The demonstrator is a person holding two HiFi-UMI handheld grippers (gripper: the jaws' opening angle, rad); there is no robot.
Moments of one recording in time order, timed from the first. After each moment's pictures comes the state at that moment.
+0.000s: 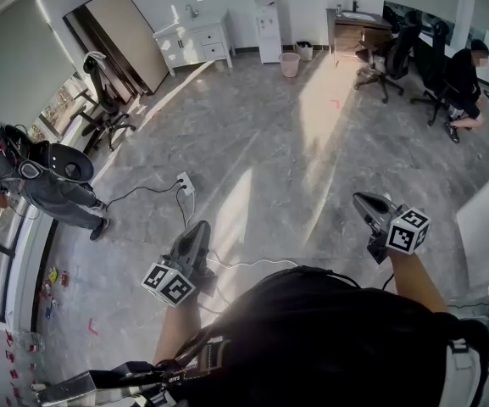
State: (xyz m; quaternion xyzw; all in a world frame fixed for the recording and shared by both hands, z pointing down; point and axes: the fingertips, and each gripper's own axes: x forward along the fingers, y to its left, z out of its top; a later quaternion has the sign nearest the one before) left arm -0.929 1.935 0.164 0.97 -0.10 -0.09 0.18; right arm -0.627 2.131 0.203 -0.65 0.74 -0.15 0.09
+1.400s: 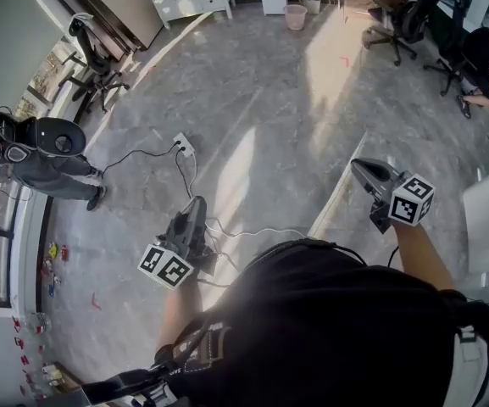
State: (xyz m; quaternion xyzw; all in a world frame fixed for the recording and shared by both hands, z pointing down) left arm -0.896 1.833 0.212 0.96 -0.13 -0.08 0.21; right arm -0.594 2.003 0.240 -0.62 0.76 -0.16 0.04
